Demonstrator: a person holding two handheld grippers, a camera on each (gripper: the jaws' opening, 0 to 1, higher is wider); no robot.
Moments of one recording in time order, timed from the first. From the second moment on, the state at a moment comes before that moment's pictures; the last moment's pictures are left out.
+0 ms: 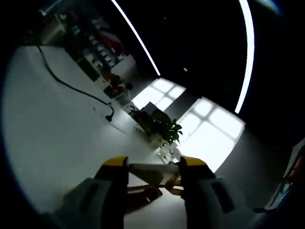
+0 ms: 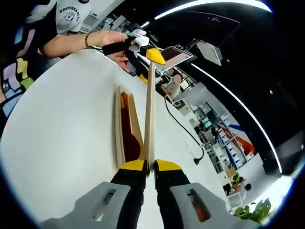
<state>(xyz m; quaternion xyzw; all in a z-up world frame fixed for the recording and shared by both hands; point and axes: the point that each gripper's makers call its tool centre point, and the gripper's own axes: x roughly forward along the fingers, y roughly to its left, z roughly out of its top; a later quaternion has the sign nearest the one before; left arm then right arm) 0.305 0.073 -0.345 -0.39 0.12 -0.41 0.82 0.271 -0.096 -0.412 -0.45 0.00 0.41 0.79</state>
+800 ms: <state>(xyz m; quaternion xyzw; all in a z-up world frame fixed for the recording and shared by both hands) 0.304 0.075 -0.339 -0.39 0.12 -0.42 0.81 0.264 -0.123 -0.419 -0.19 0.14 0.44 0.87</state>
